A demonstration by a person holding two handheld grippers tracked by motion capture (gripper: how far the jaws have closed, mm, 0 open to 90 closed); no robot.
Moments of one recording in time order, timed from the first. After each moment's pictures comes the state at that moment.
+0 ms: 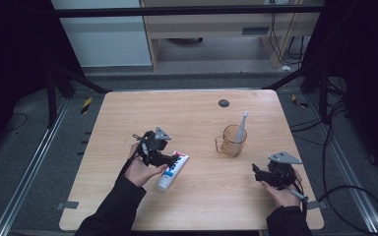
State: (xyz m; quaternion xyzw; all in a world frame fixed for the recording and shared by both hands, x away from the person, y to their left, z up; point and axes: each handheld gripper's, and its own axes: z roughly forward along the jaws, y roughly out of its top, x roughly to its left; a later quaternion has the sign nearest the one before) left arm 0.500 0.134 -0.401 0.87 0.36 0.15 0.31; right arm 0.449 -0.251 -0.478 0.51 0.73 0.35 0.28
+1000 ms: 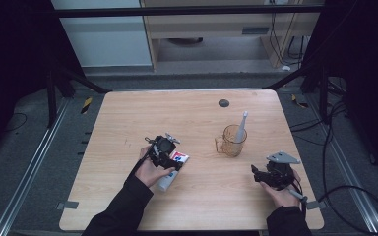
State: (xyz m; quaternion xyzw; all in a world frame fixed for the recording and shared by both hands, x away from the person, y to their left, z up) left arm 0.519 0.114 -0.439 0.88 0.39 0.10 0.24; right arm 0.450 -0.249 -0.480 0.52 0.74 0.34 0.27
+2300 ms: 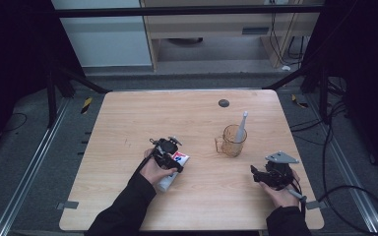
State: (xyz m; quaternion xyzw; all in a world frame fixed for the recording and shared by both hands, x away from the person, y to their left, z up) left arm 0.538 0.110 -0.471 0.89 0.42 0.05 0.18; right arm 0.452 -0.248 -0.481 0.51 0.74 0.33 0.27
